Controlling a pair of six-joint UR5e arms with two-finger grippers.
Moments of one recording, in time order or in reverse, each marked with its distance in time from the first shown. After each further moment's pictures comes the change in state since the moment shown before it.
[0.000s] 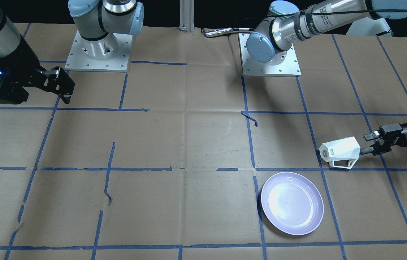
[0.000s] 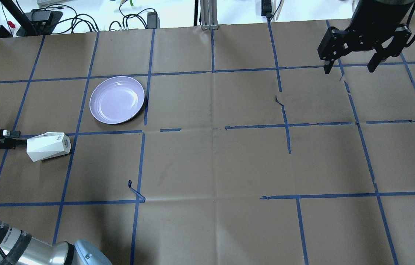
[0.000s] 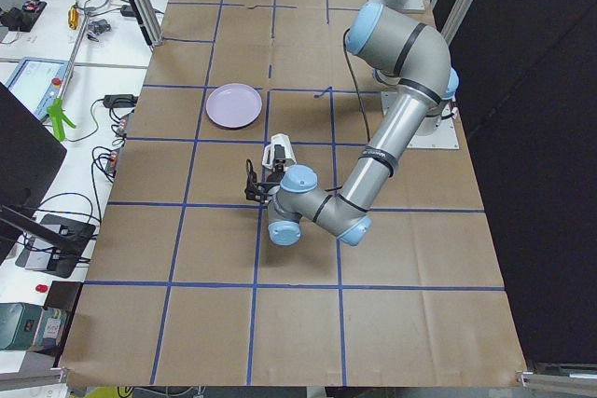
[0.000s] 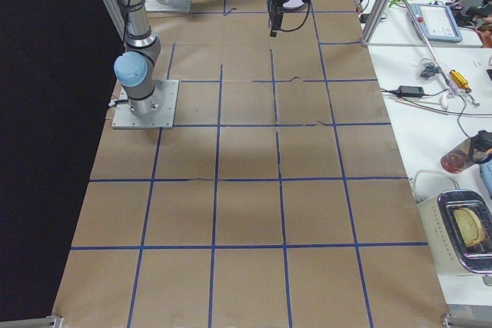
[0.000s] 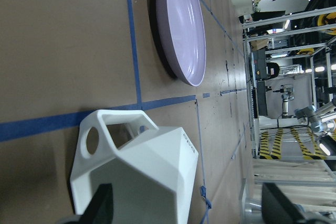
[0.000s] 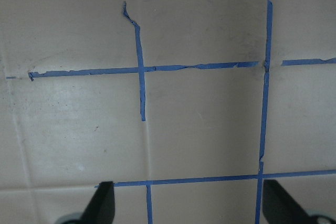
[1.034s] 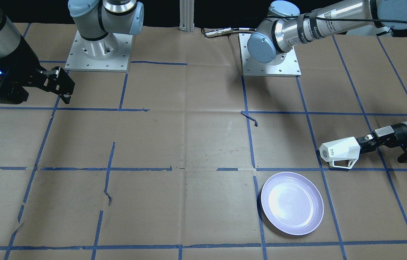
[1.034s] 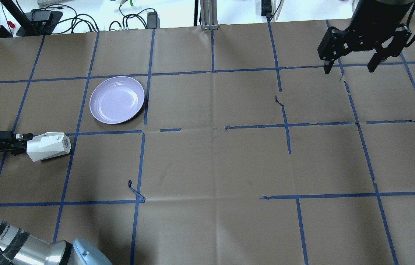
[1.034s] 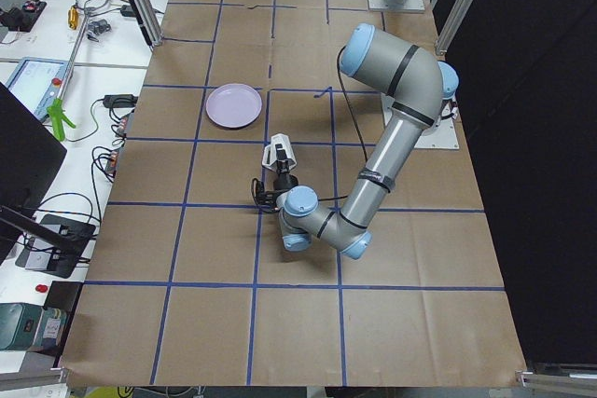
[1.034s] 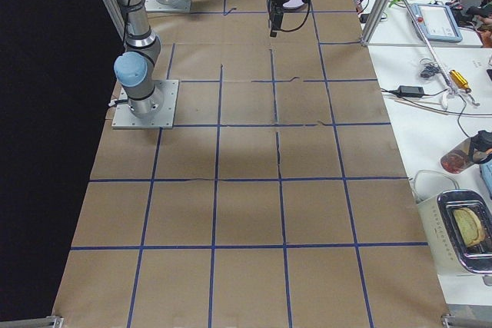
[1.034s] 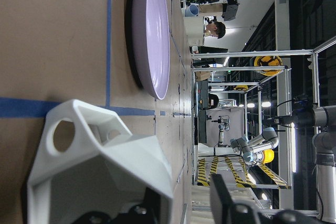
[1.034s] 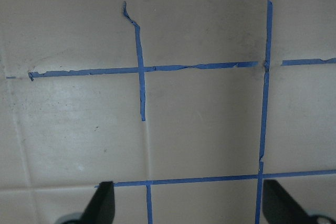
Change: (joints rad) left arm 0.013 -0.046 -0.023 -0.149 -0.099 0.046; right arm 0.000 0.000 0.000 0.000 0.000 0.000
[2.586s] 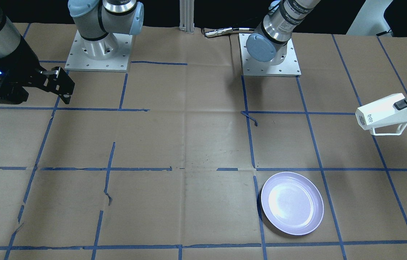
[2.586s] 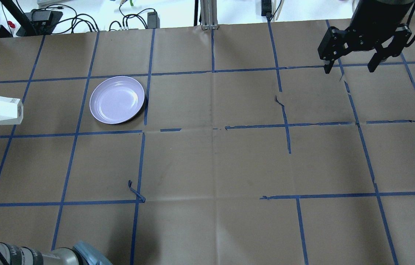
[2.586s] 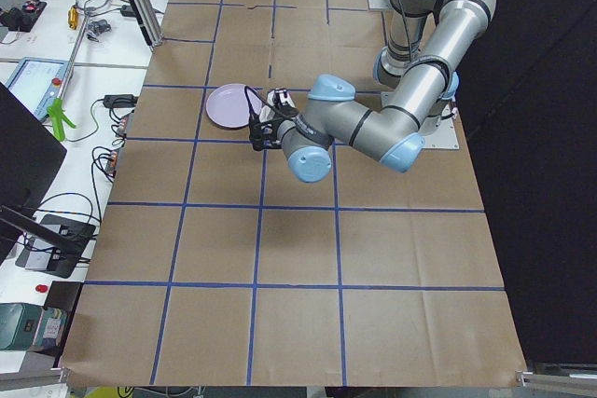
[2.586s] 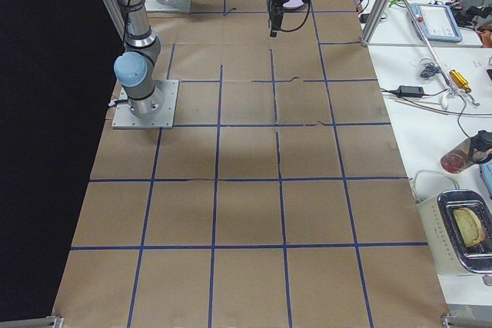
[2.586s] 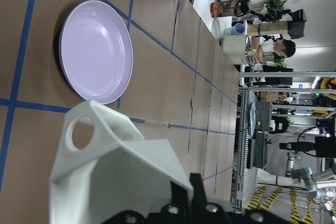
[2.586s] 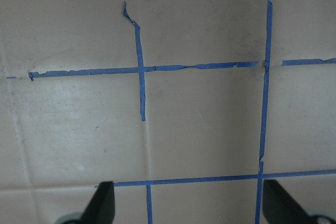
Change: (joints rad) left arm -0.074 0.529 0.046 0.075 0.033 -0.494; right arm 0.000 0.000 0.000 0.000 0.000 0.000
